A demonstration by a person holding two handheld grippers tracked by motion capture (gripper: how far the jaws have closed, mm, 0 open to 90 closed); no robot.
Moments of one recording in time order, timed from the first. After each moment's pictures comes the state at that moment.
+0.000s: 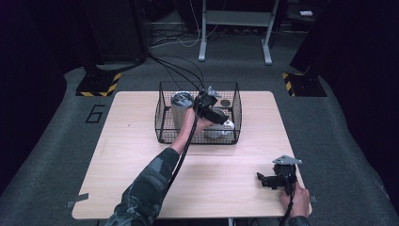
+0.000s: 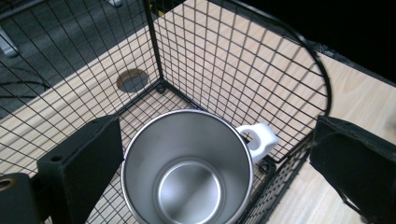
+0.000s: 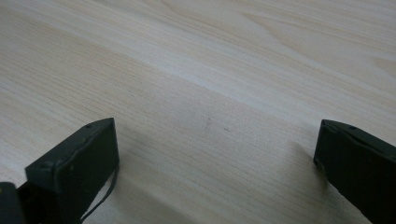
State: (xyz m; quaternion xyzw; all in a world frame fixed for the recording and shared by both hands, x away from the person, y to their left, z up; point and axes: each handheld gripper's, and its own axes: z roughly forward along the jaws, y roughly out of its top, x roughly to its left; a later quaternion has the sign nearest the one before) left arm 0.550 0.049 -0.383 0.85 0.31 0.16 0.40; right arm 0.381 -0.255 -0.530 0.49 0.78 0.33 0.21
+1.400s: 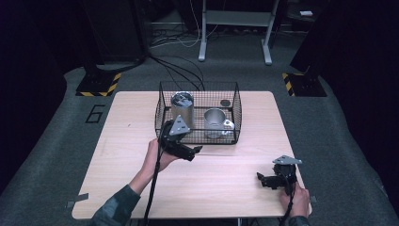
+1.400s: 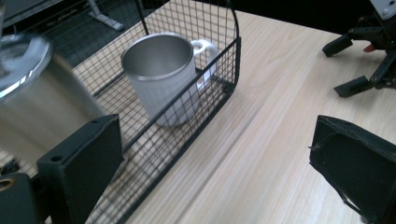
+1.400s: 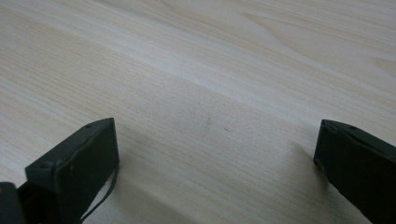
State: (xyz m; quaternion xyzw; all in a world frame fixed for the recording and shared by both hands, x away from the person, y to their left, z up) left arm 0.413 0.148 -0.382 0.85 0.26 0.20 0.43; right arm 0.381 -0.256 -0.530 0.49 0.78 0.33 0.21
